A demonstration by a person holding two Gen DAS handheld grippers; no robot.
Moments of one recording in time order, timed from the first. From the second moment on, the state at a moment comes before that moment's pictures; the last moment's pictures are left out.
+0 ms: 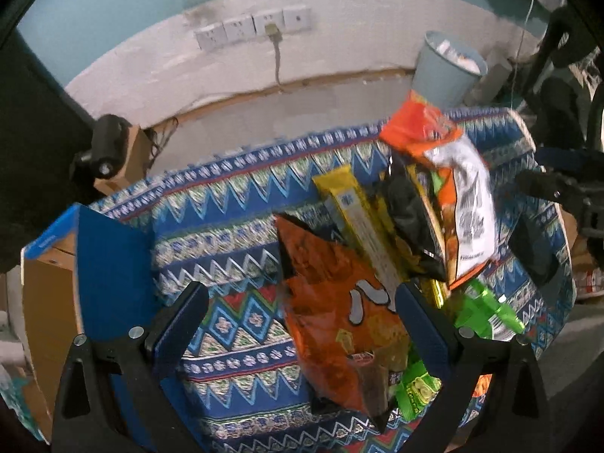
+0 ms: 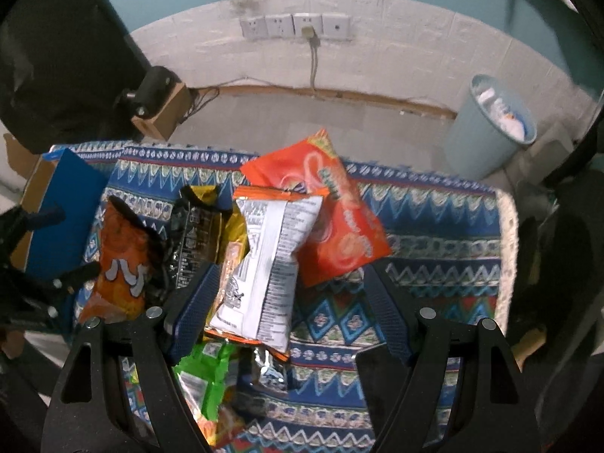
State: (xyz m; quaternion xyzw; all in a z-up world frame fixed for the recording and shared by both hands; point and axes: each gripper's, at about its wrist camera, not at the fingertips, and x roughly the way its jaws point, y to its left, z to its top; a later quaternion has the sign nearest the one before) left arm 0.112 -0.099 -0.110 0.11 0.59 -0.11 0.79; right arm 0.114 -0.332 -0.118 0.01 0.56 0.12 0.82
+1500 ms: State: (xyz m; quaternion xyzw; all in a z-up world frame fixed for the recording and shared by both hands) left arm 0.064 -0.103 -0.108 0.13 0.55 -0.19 0.80; right arm 0.091 -0.302 -0.144 -0.02 0.57 0.15 0.81
